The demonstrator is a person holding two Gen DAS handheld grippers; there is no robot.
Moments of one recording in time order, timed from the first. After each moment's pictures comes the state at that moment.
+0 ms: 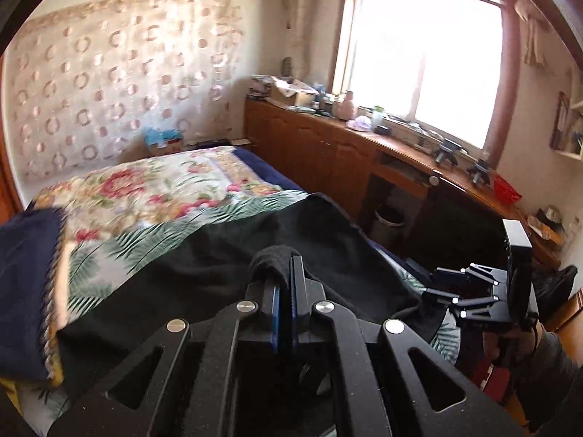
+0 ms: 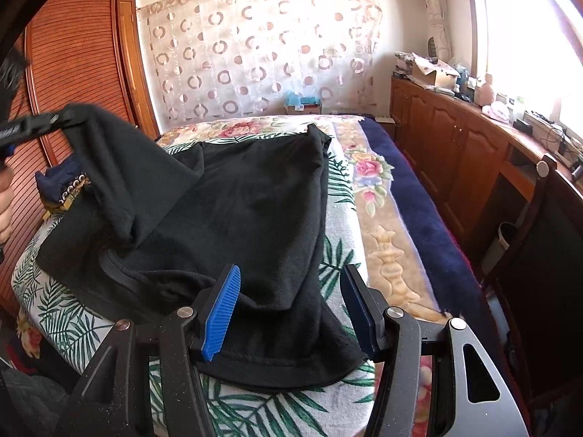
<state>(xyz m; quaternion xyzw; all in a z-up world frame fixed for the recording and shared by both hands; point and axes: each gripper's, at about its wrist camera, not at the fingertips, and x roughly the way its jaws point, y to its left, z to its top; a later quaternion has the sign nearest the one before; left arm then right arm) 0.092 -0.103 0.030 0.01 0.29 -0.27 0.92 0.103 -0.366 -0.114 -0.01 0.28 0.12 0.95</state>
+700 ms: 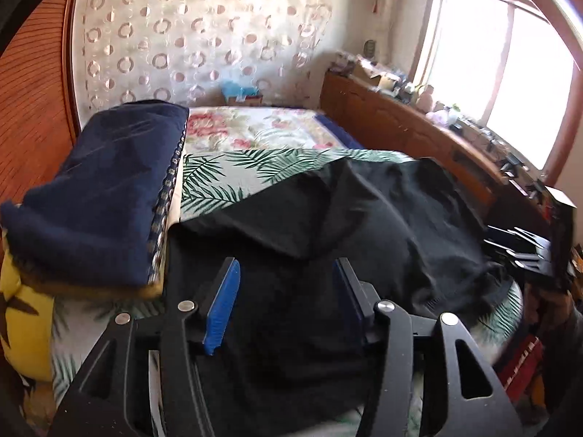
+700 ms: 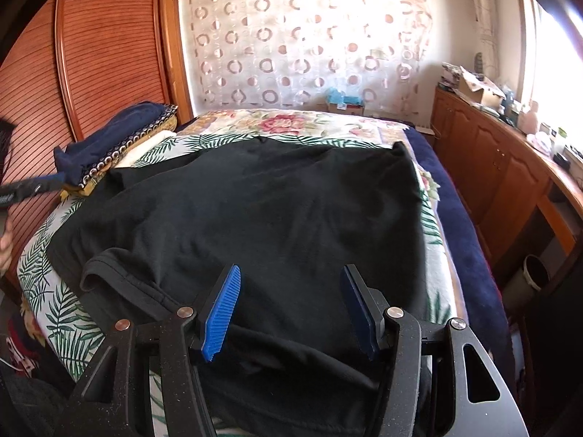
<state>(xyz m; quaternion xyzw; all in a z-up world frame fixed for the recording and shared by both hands) 0.101 0.020 -0.043 -0.03 0.37 -0.14 0.92 0.157 -0.296 -0.115 -0.06 0.29 0.17 0.94</state>
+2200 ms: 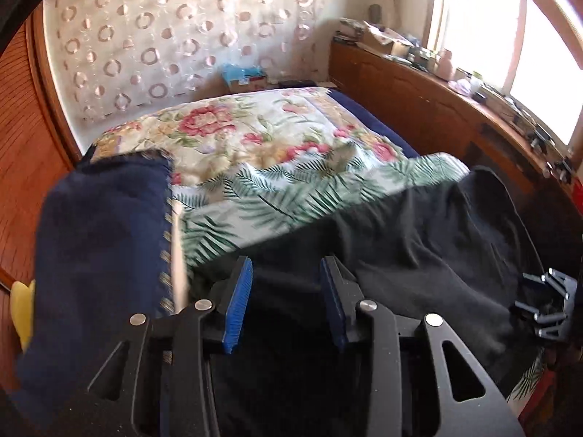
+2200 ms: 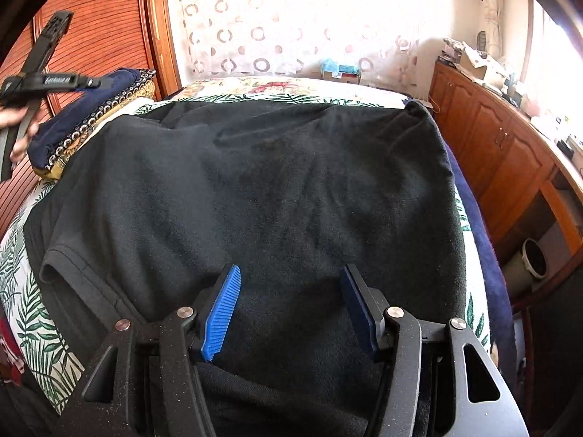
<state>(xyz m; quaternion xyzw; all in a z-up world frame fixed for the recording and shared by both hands) 0.238 0.015 -0.034 0.04 0.41 -0.13 0.90 0.210 -0.268 -0.127 -0.07 0.34 0.15 0.92</state>
